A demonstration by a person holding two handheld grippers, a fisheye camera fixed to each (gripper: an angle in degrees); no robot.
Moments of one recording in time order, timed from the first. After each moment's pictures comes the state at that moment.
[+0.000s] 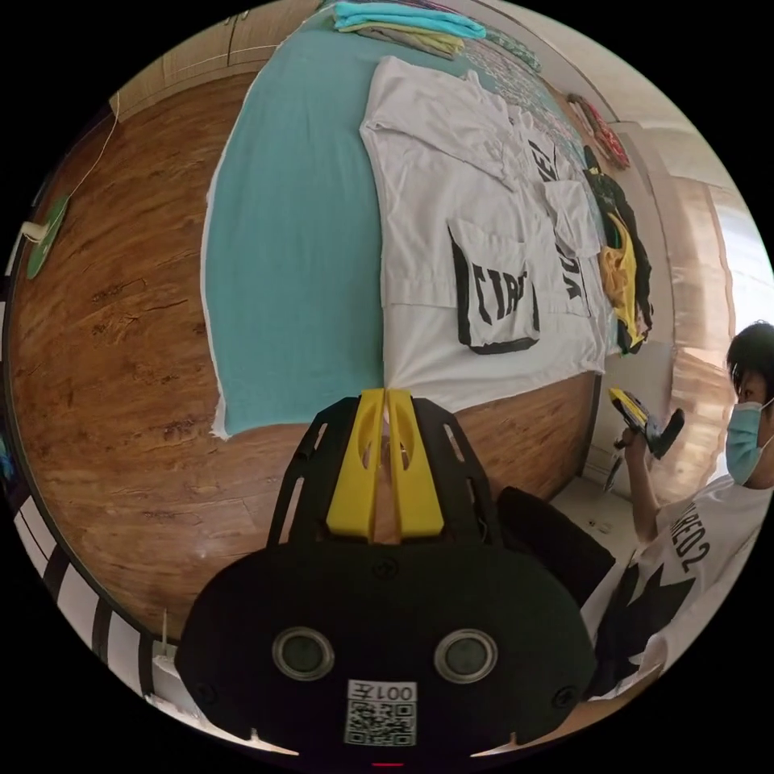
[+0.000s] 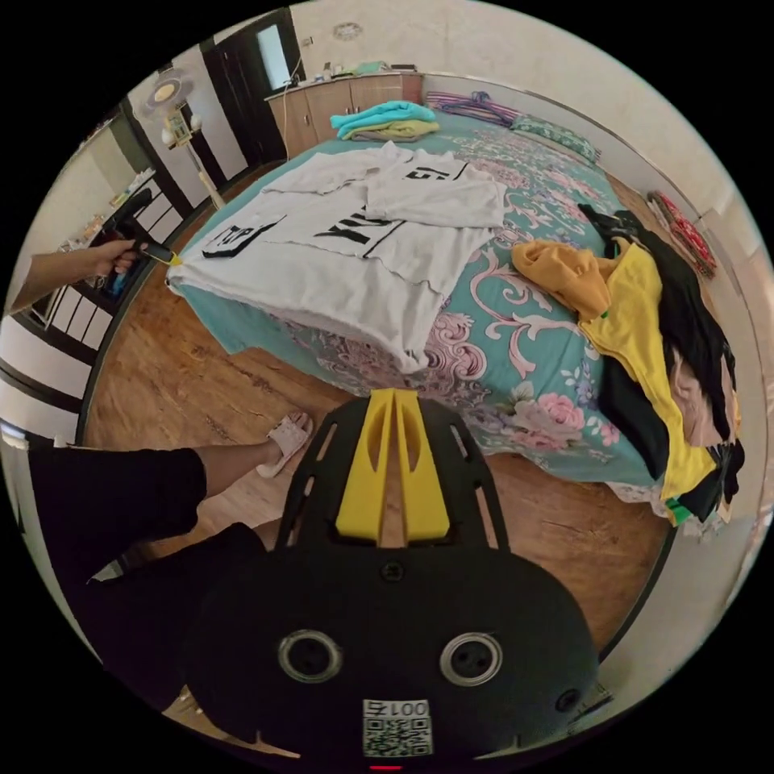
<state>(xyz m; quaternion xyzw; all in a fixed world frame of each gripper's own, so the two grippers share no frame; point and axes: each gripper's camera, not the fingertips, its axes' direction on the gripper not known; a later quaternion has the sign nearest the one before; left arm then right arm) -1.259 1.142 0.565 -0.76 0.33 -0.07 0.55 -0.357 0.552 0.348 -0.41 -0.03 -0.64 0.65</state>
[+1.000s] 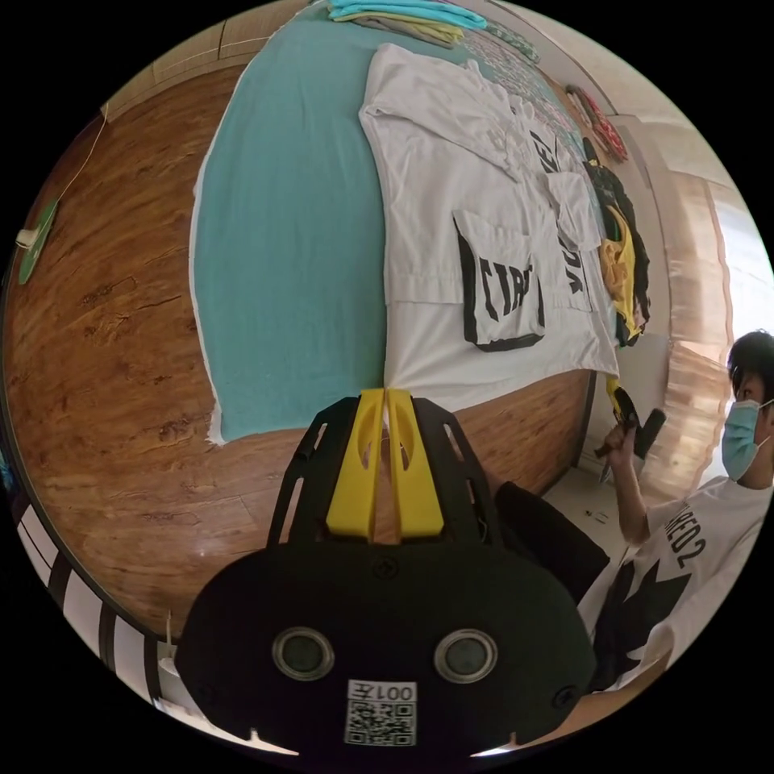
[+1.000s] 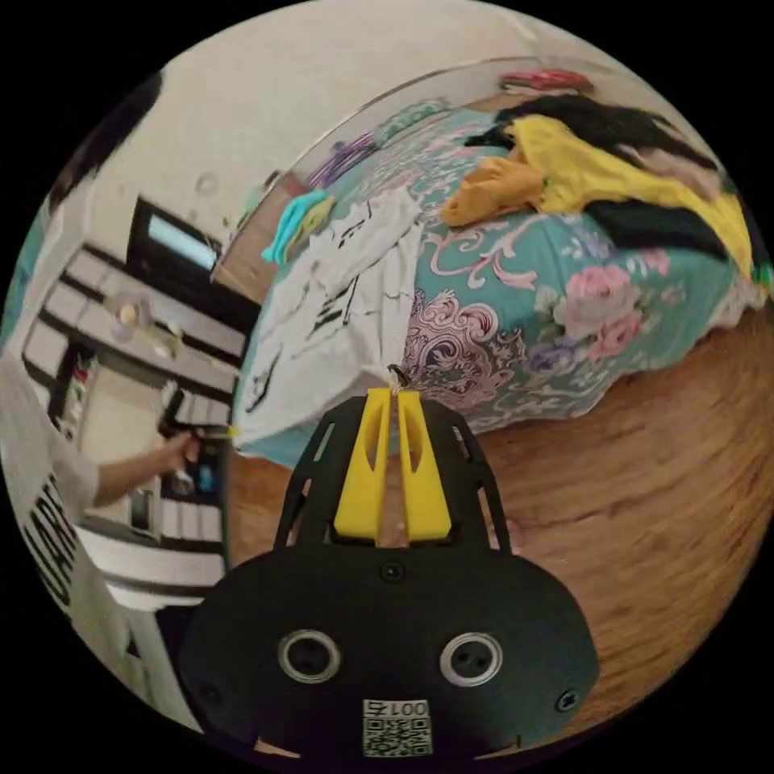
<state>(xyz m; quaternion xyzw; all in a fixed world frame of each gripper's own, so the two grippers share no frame) -1.233 1.167 0.579 -0.77 0.34 -0.08 0.53 -0.208 0.472 0.416 -0.41 -0.14 -0.24 0.87</state>
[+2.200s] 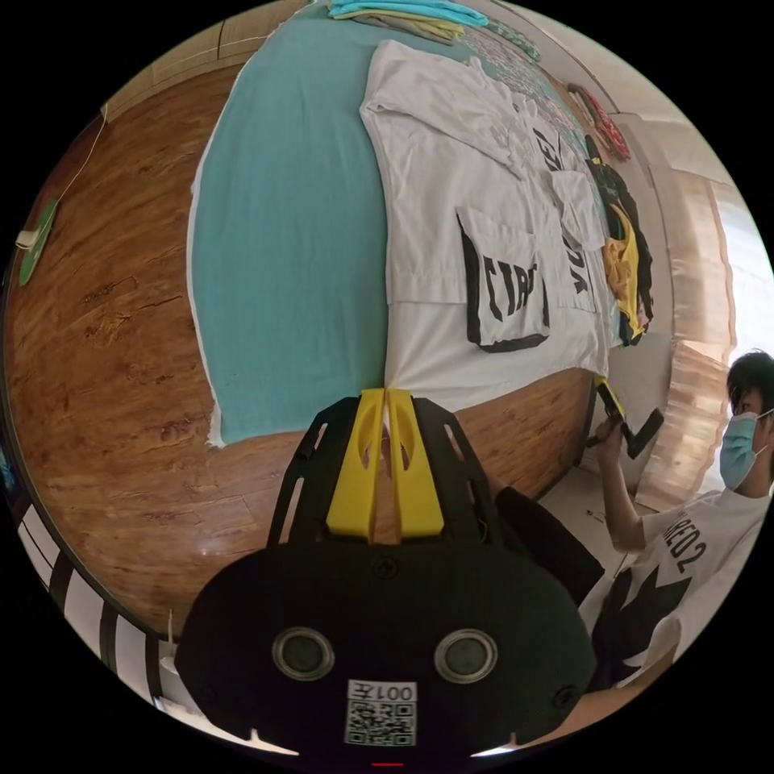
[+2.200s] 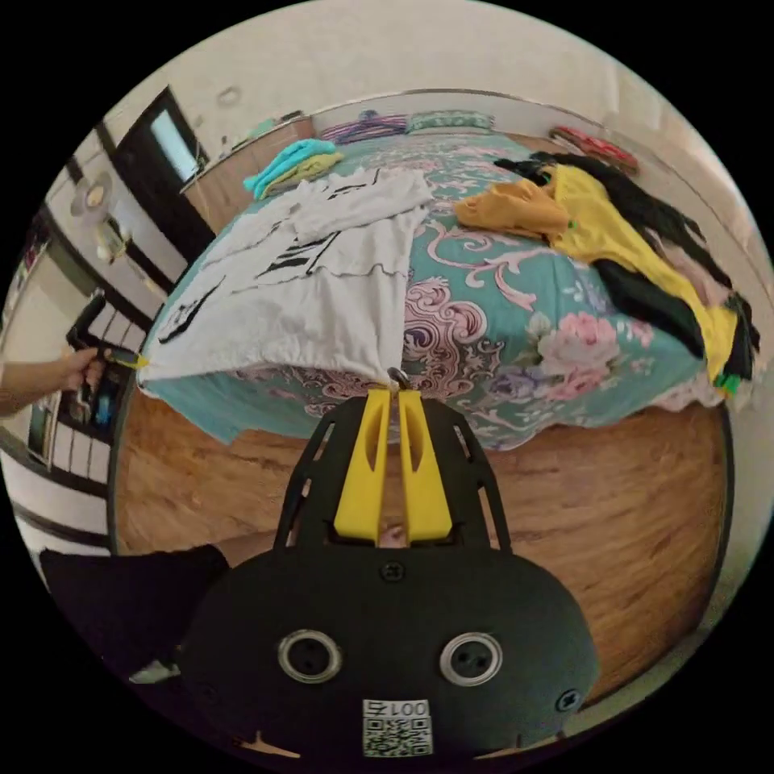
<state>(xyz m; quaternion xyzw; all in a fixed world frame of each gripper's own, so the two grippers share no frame) -1.252 1.159 0.591 -0.77 0.34 -0.08 0.54 -0.233 0.497 0.409 -0.35 -0.04 -0.44 0.83</state>
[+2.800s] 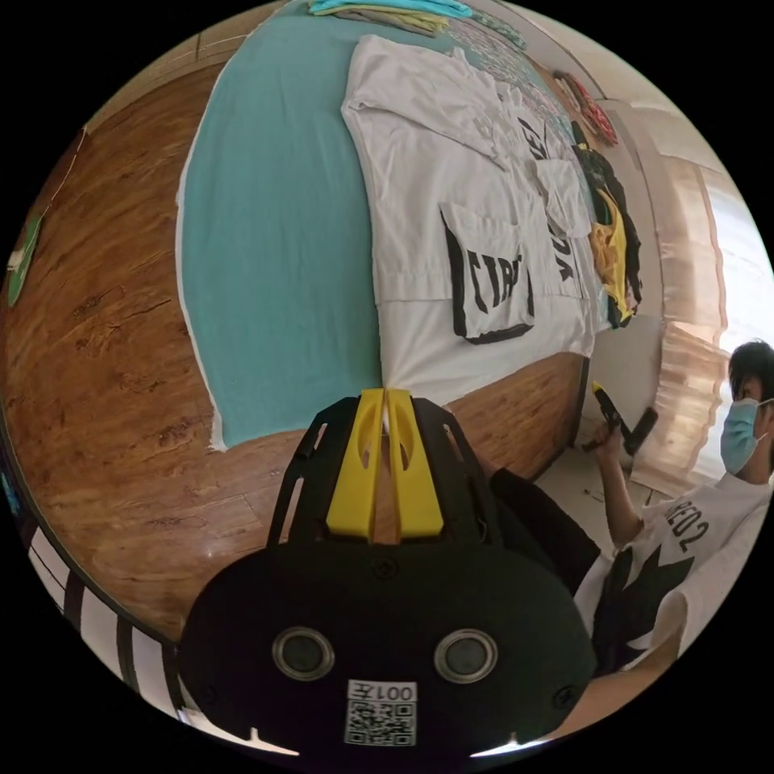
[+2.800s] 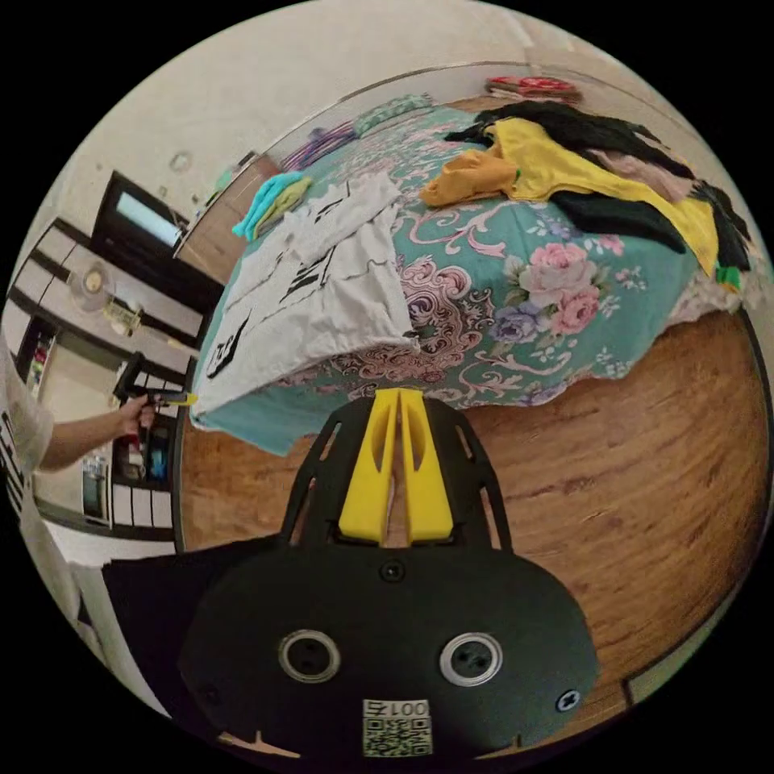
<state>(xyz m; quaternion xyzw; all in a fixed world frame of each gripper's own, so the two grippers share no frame) -1.296 1.138 0.615 -0.77 0.38 -0.07 0.51 -0.292 0.479 0.341 -0.40 -0.05 -0.39 0.83</state>
